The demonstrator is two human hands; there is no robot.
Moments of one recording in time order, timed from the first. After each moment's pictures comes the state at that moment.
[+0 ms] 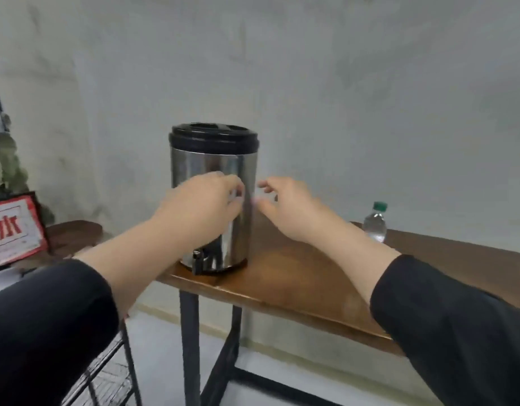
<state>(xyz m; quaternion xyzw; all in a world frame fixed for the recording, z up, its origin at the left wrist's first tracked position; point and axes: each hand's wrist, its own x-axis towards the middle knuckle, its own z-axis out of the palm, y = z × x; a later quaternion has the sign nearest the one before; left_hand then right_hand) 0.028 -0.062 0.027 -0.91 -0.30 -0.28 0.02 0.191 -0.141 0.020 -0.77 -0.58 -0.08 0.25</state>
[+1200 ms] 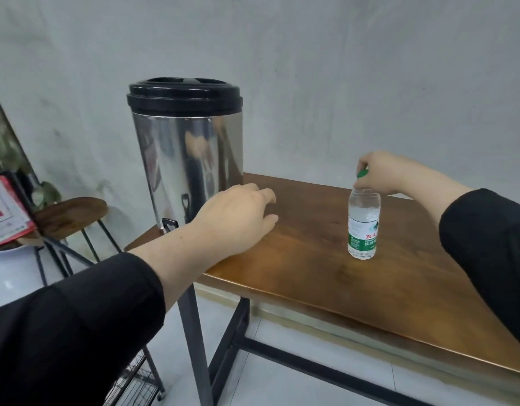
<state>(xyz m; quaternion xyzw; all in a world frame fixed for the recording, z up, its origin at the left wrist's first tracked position) 0.143 -0.053 -0.034 -0.95 -0.28 -0.16 0.02 0.423 -0.146 0.007 -0.90 -0.42 -0.03 0.08</state>
